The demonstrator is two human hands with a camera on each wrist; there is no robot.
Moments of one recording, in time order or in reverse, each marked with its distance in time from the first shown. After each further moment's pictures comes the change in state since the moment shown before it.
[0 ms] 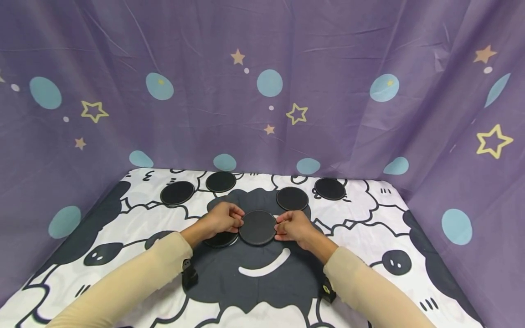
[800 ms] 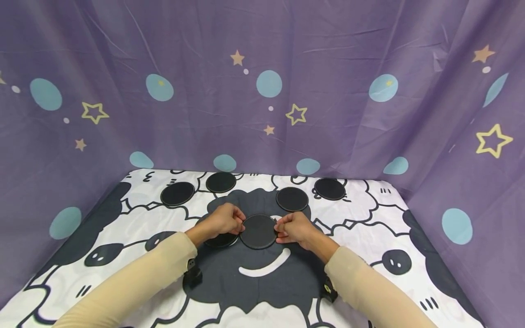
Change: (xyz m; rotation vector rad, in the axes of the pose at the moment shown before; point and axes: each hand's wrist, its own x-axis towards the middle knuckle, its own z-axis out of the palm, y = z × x) left_hand -0.002 0.007 0.006 0.159 0.007 0.027; right_hand -0.004 -0.005 -0.002 -0.007 -0.042 0.058
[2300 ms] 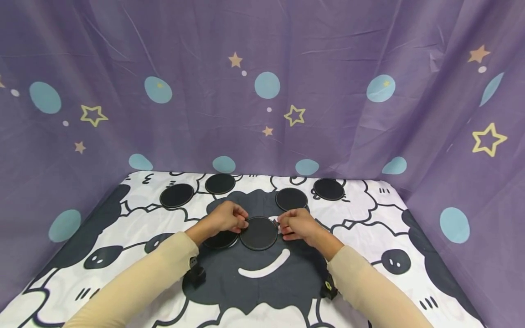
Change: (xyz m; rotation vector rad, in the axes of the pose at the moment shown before) left_hand 0.008 0.004 -0.002 -0.052 -0.033 -0.023; right_hand 0.003 -0.005 -0.017 -0.063 0.010 -0.015
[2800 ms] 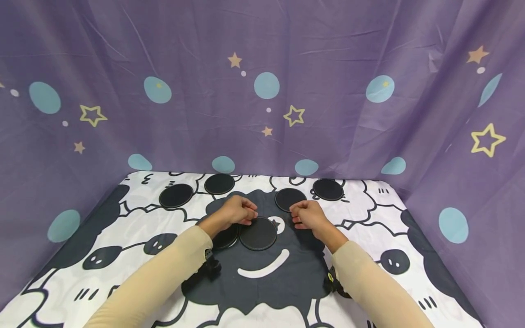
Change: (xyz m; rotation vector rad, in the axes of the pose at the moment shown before) left_hand 0.023 0.014 0.016 -0.086 0.023 0.016; right_hand 0.008 -0.004 -0.027 -0.057 0.178 -0.066
